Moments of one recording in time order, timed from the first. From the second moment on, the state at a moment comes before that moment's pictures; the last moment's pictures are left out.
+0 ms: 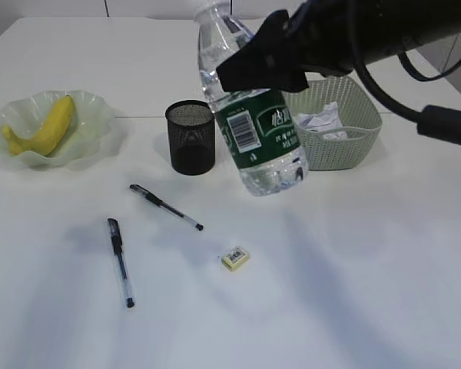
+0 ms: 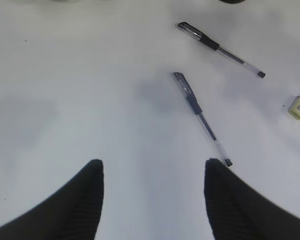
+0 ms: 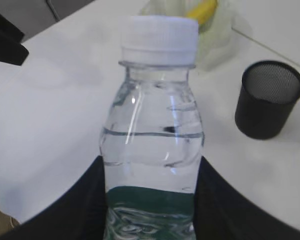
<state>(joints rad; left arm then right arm) -0.09 1.18 -0.94 -0.23 0.86 0.06 0.42 1.47 -1.26 0.84 0.70 -0.89</state>
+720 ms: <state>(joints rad) -0.09 1.18 -0.94 -0.24 0.85 0.06 0.42 1.48 -1.26 1.03 0.67 -1.12</state>
